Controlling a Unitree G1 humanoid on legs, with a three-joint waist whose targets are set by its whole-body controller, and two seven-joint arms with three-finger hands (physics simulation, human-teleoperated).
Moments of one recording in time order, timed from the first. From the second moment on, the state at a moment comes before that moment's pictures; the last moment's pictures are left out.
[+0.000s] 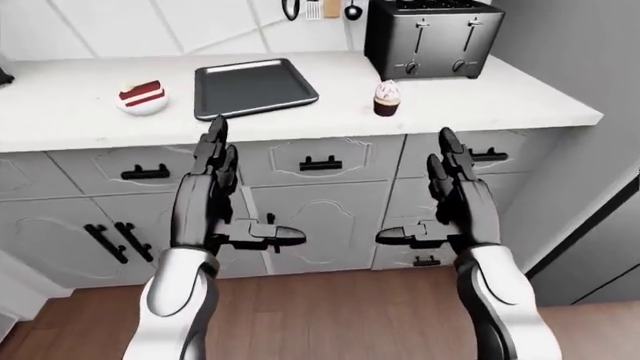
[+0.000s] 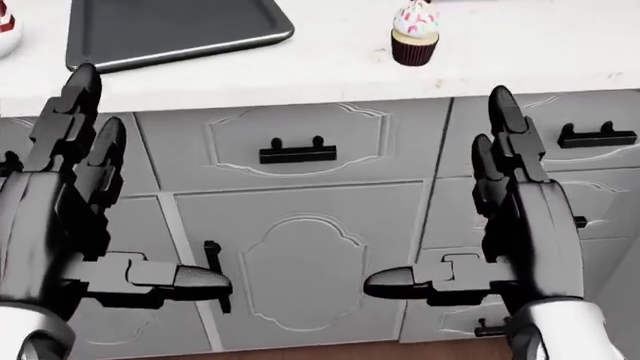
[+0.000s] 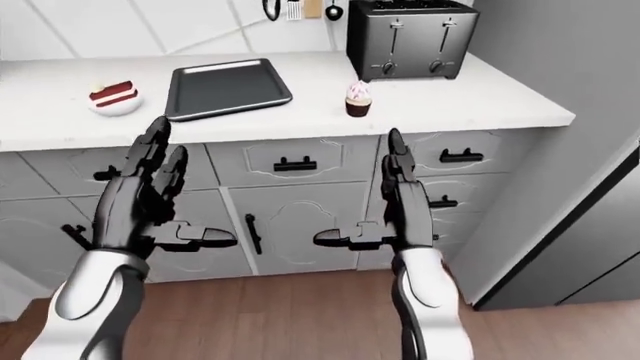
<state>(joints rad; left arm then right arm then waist) -0.19 0.07 0.07 -0.76 -0.04 0.78 -0.05 -0.12 -0.03 -0.05 -0.63 0.00 0.62 0.01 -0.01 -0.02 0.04</state>
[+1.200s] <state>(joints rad) -0.19 0.09 0.12 -0.82 -0.05 0.80 -0.06 -0.20 -0.13 -0.24 -1.02 0.19 0.85 -0.06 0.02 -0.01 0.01</state>
